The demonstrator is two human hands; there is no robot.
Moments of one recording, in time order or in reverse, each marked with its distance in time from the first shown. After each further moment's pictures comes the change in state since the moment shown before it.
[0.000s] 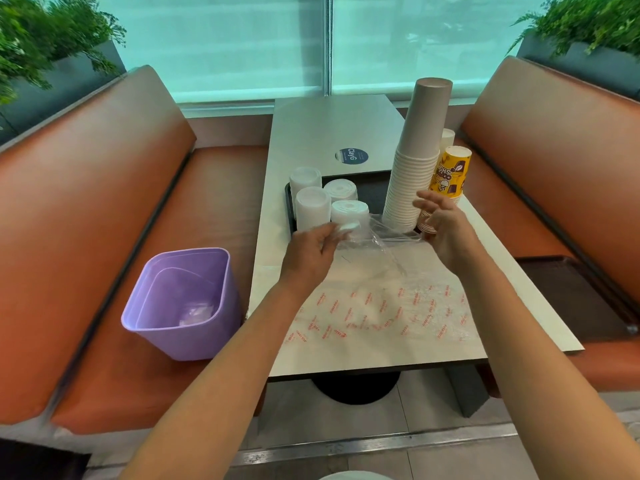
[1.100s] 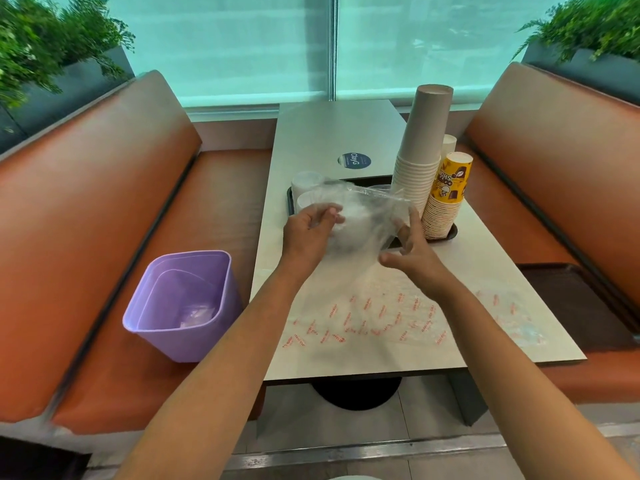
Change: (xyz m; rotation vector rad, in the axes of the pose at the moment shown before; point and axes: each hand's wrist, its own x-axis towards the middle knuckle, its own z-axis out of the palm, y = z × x) left_hand 0.024 0.025 -0.006 -0.535 0.094 -0.339; right_hand -0.015 0.037 0.016 -0.296 -0.312 -0.056
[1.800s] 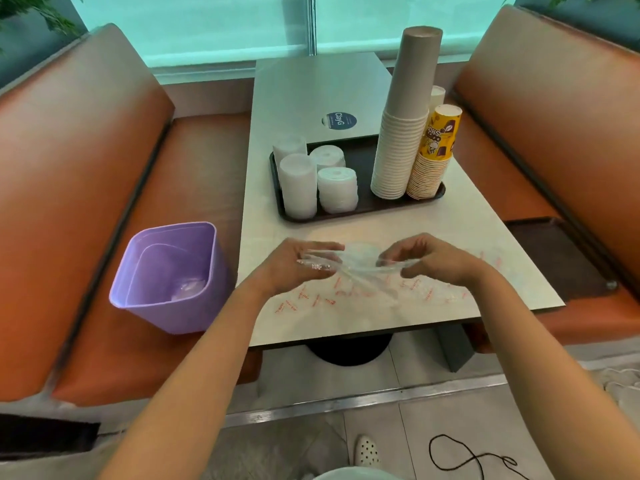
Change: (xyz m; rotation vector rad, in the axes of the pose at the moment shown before) left_hand -0.050 -0.036 -0.036 0.259 -0.619 -0.140; right_hand -0.048 0.004 -0.030 -0.271 -0.363 0.182
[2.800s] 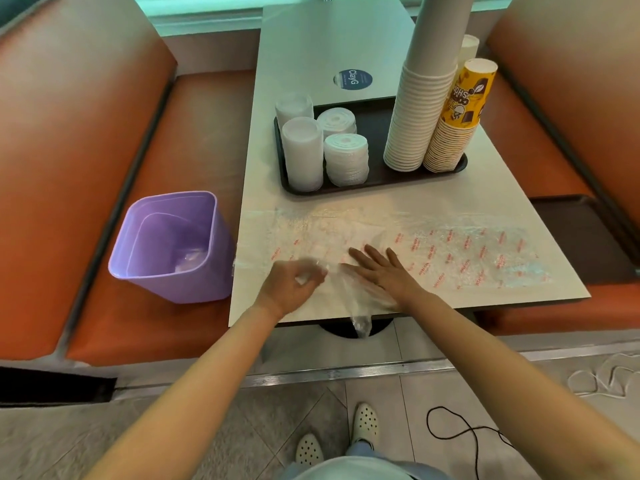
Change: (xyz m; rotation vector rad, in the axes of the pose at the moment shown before) left_hand -0.007 -0.106 0.039 0.385 0.325 0.209; right_hand 0.059 0.094 0.076 -0.957 -0.099 0.042
